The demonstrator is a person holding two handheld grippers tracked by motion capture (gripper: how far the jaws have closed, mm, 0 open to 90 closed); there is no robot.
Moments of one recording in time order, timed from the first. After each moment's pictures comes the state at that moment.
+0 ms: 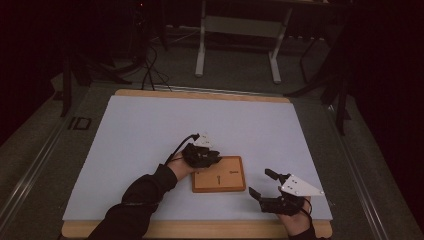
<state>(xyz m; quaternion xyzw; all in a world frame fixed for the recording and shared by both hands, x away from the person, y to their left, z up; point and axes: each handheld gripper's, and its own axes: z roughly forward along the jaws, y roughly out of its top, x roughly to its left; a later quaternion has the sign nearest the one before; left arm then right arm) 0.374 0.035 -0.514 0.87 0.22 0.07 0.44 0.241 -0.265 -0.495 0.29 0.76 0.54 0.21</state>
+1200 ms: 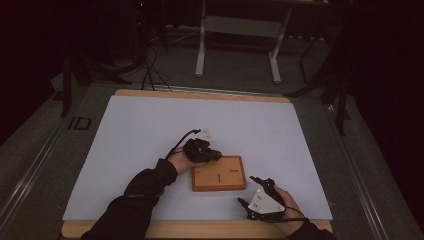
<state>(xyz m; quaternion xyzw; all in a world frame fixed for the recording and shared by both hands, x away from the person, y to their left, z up) 0.395 0.035 -0.512 0.87 0.21 0.02 0.43 0.225 -0.216 -0.514 0.10 0.87 0.32 0.35</state>
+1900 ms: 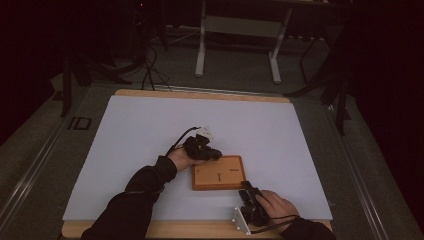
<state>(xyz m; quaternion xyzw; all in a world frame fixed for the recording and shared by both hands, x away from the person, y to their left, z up) 0.404 0.036 -0.511 0.88 0.21 -0.01 0.43 0.219 -0.190 -0.563 -0.08 0.84 0.11 0.53</state>
